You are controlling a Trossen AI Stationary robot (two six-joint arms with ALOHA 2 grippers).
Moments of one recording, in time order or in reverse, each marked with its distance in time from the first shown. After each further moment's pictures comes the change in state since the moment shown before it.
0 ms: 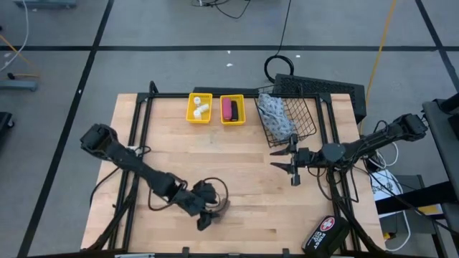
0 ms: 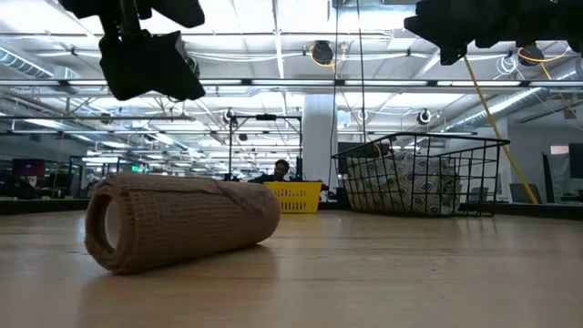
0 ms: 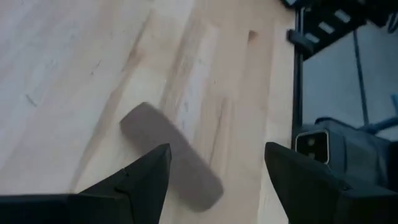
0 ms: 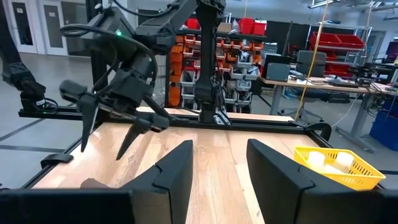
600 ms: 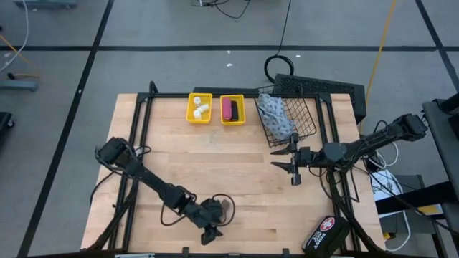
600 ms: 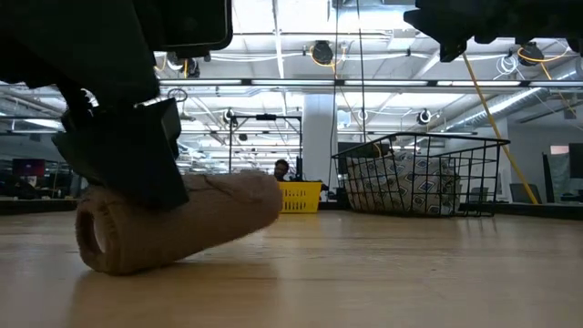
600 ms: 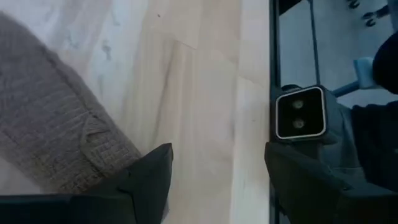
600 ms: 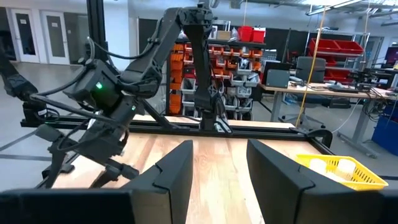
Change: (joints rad) left arm -0.034 0.255 0.004 0.250 0.191 -0.055; right arm 0.001 0.000 0.000 0.038 -0.003 0.001
